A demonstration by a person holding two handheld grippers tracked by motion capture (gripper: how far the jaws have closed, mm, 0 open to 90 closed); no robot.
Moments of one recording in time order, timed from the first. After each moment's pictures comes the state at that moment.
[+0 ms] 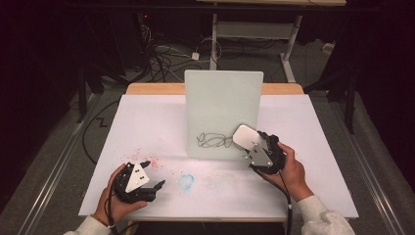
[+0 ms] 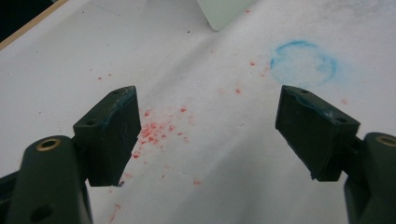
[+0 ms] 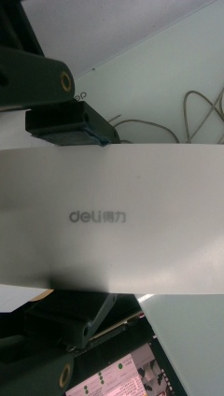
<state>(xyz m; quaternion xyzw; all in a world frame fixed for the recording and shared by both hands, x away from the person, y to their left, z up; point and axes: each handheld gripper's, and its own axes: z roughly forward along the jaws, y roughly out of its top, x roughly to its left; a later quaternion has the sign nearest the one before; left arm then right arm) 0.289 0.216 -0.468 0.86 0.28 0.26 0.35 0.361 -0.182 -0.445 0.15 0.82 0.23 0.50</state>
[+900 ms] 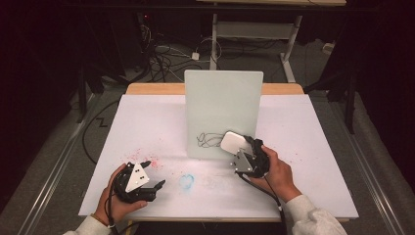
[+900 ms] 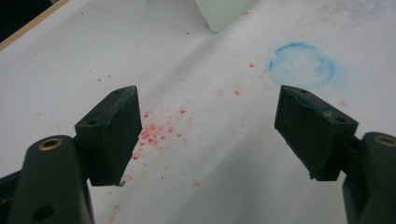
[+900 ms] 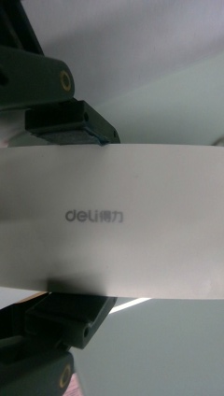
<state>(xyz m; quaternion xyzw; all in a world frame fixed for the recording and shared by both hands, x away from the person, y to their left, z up) 0.289 0.216 -0.467 0.86 0.28 0.26 0.35 0.359 -0.148 -0.461 0.11 0.83 0.20 0.51</state>
